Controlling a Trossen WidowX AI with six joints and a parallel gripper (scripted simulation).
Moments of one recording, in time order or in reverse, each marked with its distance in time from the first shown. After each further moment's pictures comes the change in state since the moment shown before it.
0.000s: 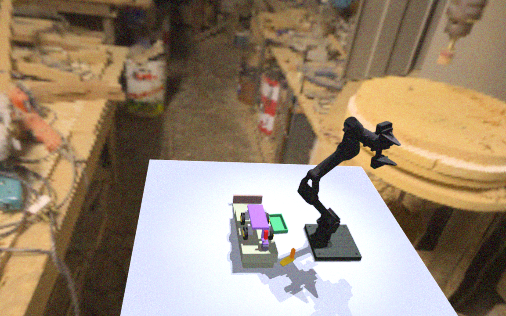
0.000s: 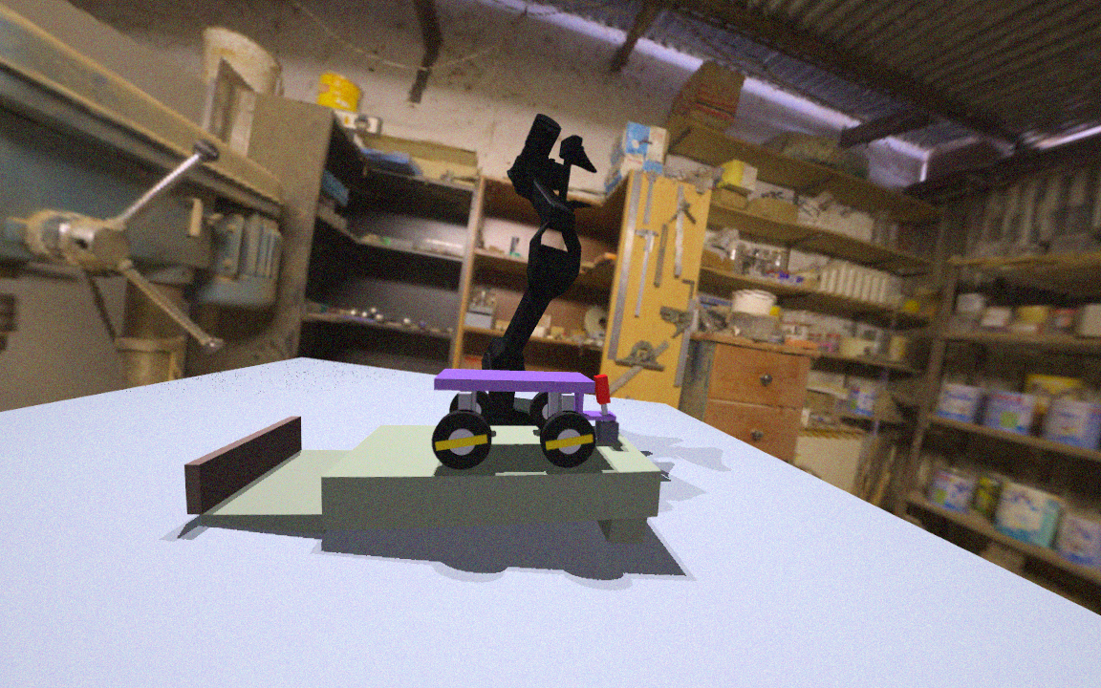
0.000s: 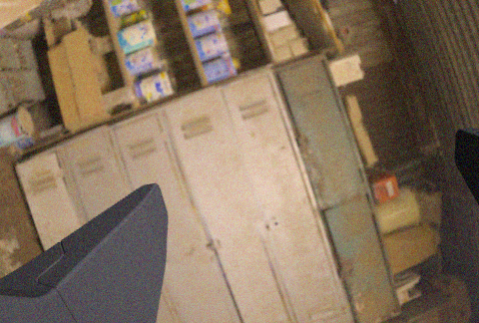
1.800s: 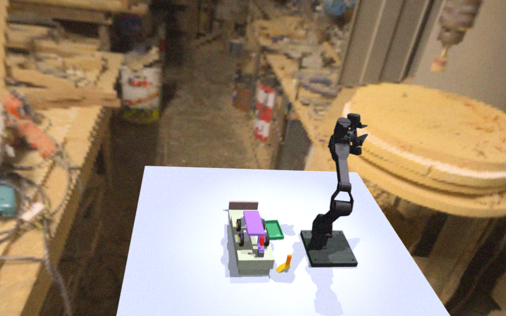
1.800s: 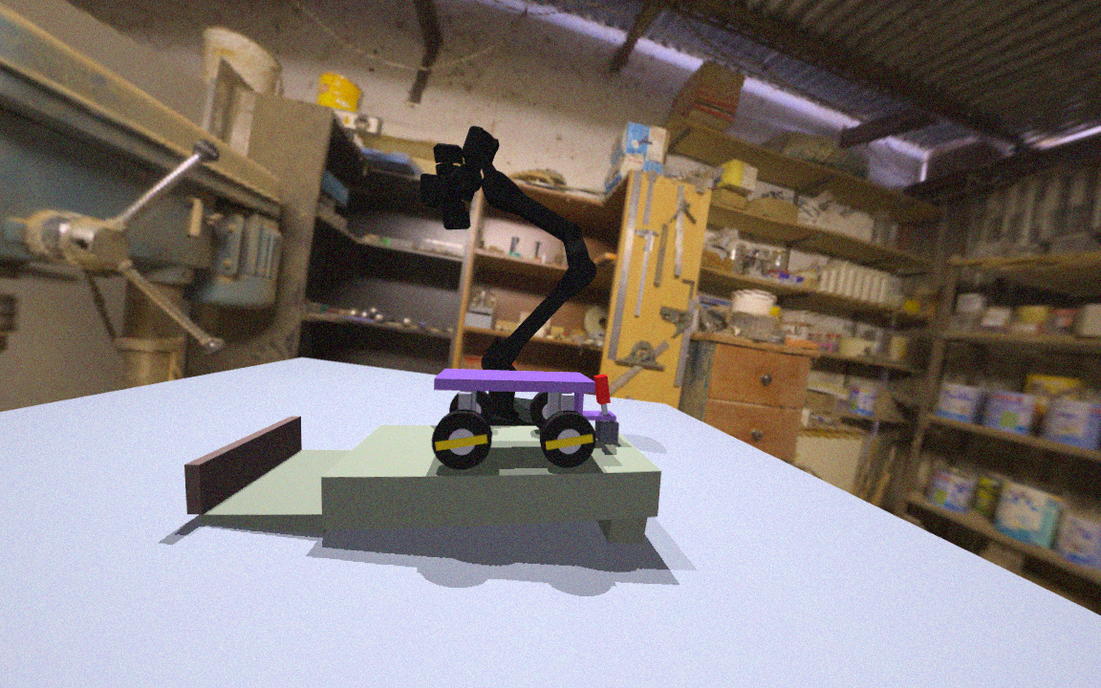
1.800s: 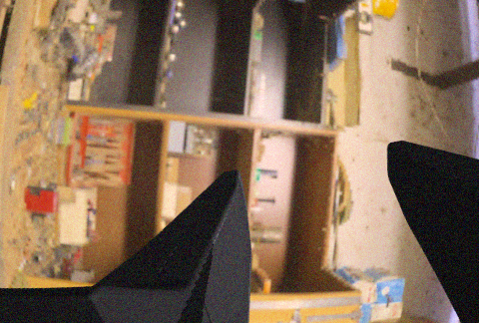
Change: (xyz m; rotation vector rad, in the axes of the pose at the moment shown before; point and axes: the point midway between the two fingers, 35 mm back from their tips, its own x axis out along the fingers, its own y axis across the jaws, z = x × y) arm -0.286 0.063 0.167 -0.195 -1.619 -0.159
